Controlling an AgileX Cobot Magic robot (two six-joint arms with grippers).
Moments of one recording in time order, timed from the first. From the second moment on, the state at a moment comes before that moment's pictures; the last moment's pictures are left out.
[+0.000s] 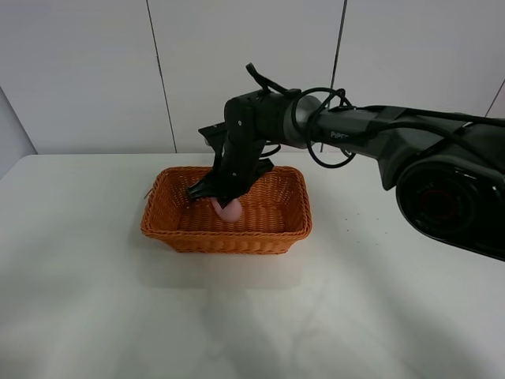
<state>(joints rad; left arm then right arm) -0.02 -0.01 -0.49 -0.02 1.05 0.05 0.67 2.34 -1.96 0.04 0.89 0.03</state>
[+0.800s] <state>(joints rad) -0.02 -0.01 -0.49 -0.02 1.05 0.05 0.67 2.32 -2.36 0.02 1.21 0.06</state>
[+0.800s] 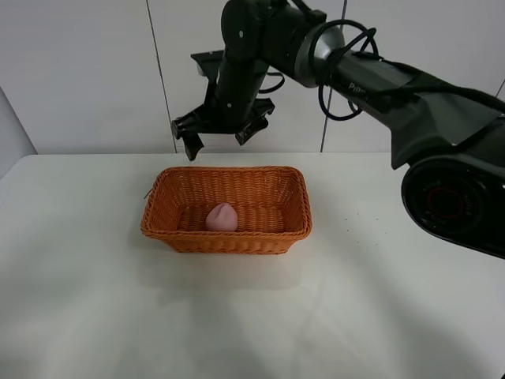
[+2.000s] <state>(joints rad) -0.02 -0.01 -0.49 -0.02 1.05 0.05 0.08 2.31 -2.38 -0.03 1.21 0.06</state>
